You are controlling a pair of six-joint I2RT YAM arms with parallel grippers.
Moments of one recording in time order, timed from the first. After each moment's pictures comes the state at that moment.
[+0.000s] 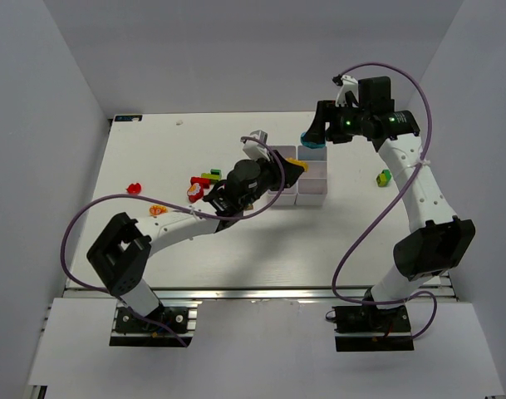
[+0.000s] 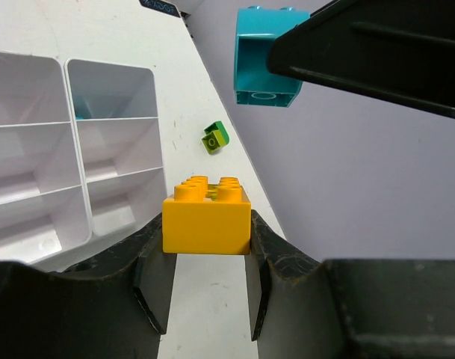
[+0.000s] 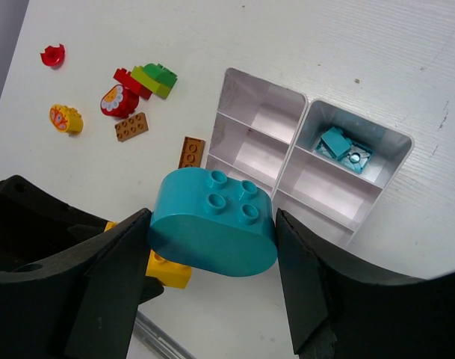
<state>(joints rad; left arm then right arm) -0.87 1.62 1.10 0.45 -0.14 -0.77 0.24 1.63 1.79 -0.81 -0.46 0.13</state>
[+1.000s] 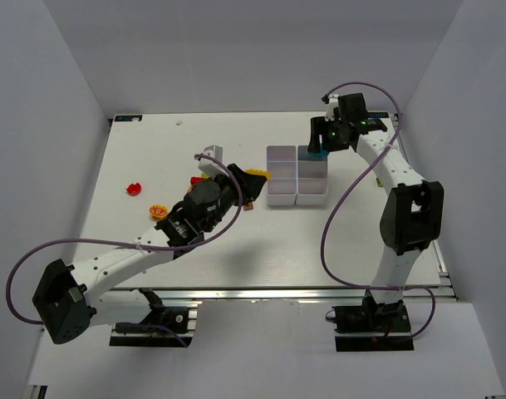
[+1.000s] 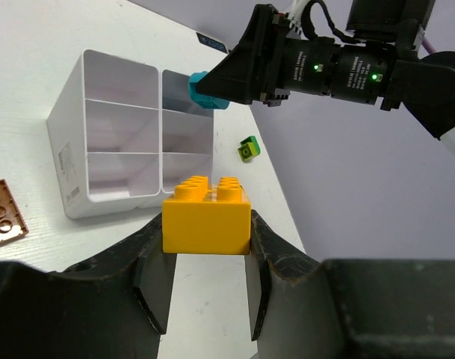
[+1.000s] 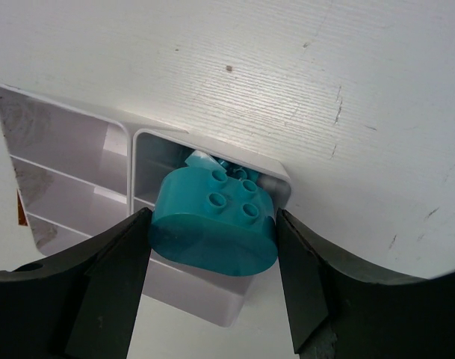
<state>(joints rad) -0.87 1.18 0.83 0.26 -0.31 -0.77 0.22 1.87 1.67 -0.60 -0.21 0.02</state>
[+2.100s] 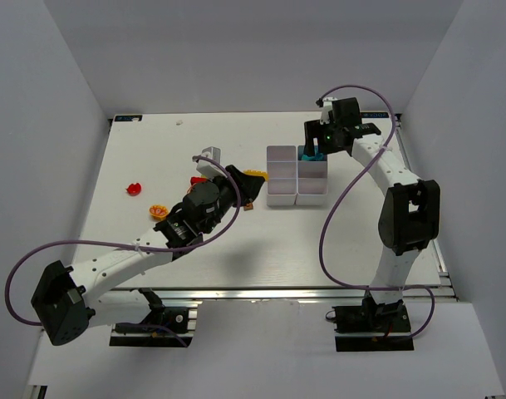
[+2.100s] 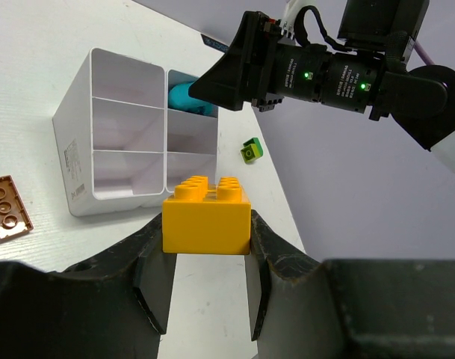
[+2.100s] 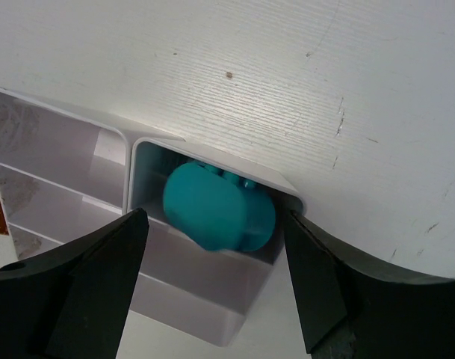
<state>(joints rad) -0.87 1.16 0.81 0.25 -0.33 -0.79 0.25 1.87 1.62 -0.52 -0.17 0.00</state>
